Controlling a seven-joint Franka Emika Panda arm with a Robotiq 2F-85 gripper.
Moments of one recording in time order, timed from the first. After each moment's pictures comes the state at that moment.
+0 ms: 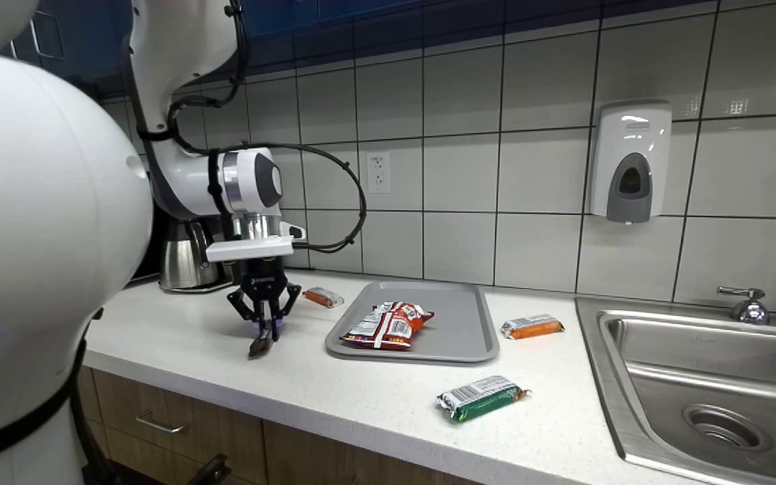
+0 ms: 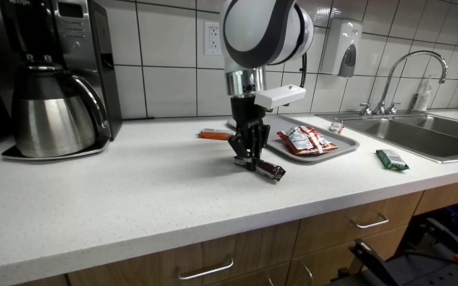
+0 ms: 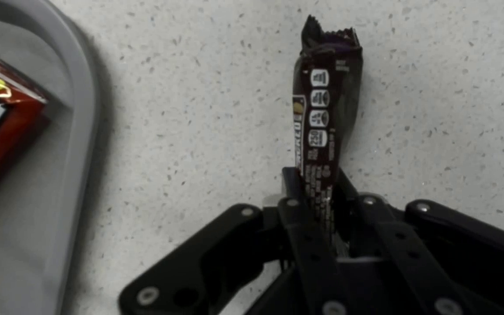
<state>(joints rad) 0.24 0.28 0.18 -2.30 -0.19 2.39 0.00</state>
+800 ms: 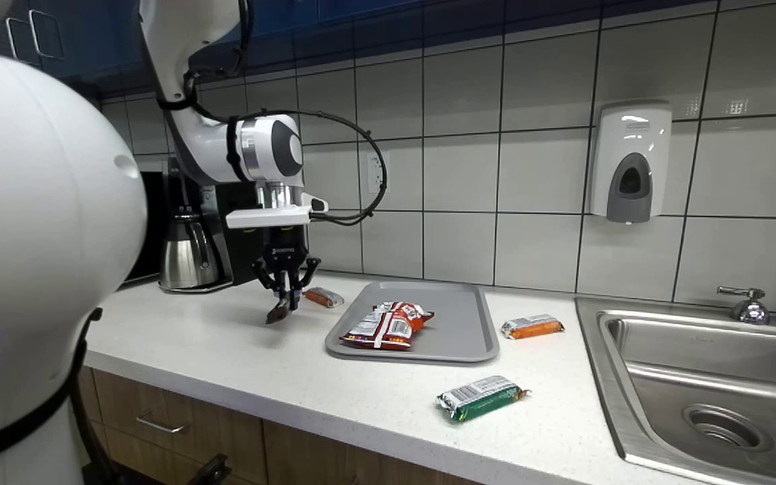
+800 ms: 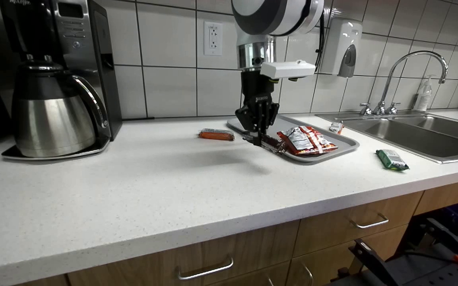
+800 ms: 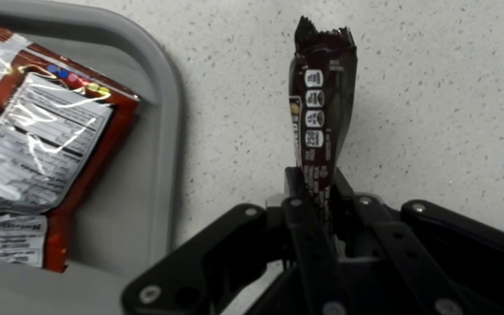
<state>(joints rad) 0.20 0.19 0.15 -2.24 -0.11 2.29 -0.01</state>
